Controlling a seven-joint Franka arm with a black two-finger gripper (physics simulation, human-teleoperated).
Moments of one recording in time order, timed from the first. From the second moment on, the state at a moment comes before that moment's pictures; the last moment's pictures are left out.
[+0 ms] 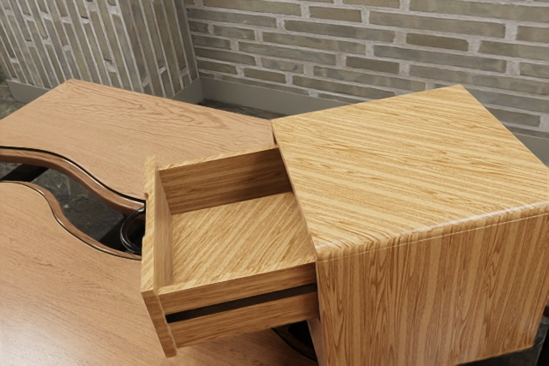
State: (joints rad) arm -0.37 -0.22 0.81 -1.58 0.22 1.38 0.18
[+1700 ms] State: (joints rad) arm -0.44 -0.71 0.04 -2.43 0.20 1.65 0.02
